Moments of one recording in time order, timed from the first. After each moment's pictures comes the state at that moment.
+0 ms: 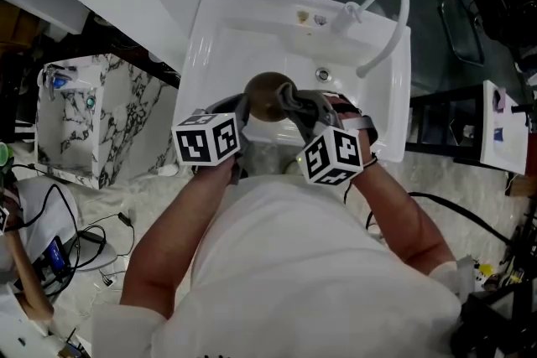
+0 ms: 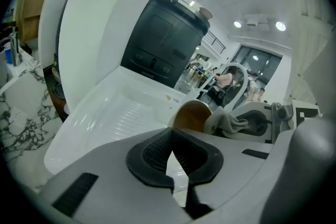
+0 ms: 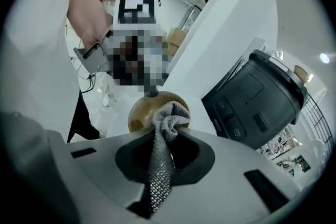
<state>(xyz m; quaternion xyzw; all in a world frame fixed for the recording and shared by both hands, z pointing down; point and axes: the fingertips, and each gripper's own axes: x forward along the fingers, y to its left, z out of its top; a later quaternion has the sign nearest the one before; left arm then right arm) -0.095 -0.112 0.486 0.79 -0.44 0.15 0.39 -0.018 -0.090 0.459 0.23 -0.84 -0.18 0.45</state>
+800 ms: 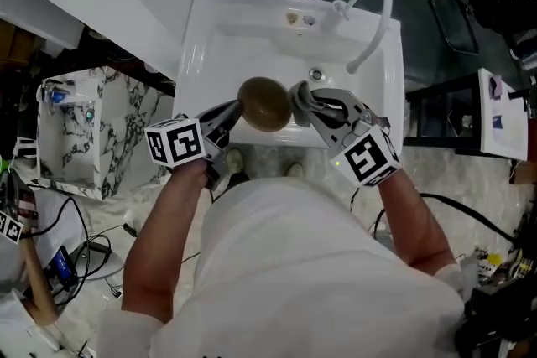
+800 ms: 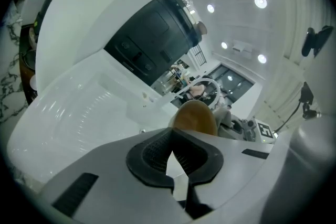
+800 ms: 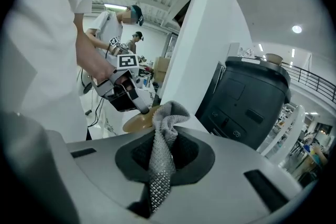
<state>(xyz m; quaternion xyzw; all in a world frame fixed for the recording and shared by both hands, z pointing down) -0.088 -0.101 0.461 0.83 -0.30 0.04 0.47 0.018 -0.076 0.396 0.27 -0.91 -0.11 0.29</state>
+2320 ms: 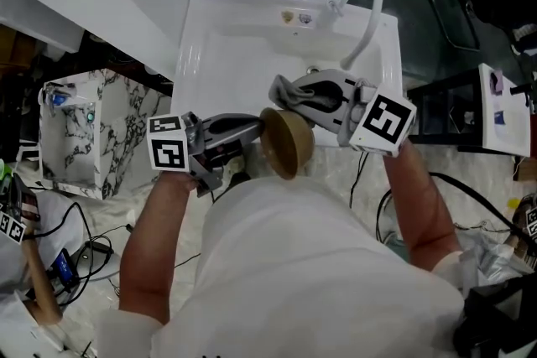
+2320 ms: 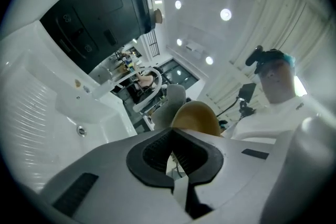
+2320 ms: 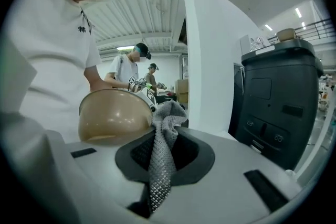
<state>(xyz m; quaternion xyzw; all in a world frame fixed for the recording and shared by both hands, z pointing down) -0.034 -0.043 0.379 0.90 -0.01 -0.04 0.43 -0.007 -0.071 0.344 0.09 -0.98 -0.03 0.15</state>
